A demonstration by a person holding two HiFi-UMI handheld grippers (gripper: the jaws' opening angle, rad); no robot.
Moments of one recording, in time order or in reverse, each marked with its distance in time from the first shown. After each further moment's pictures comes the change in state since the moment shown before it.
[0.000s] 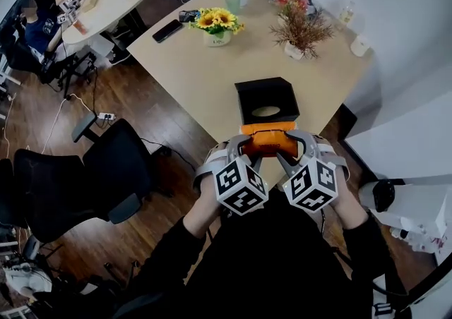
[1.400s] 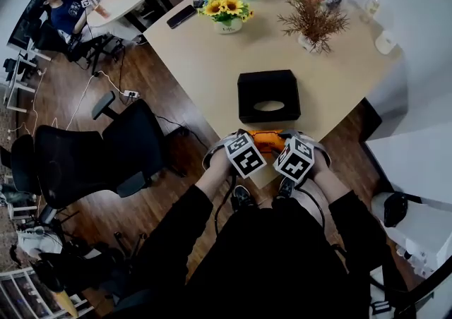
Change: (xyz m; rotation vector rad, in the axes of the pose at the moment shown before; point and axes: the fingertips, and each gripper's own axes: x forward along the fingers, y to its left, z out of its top) left arm 0.146 -0.038 -0.056 -0.124 0.366 -0.221; right arm 0.131 0.031 -0.111 0.087 0.050 0.399
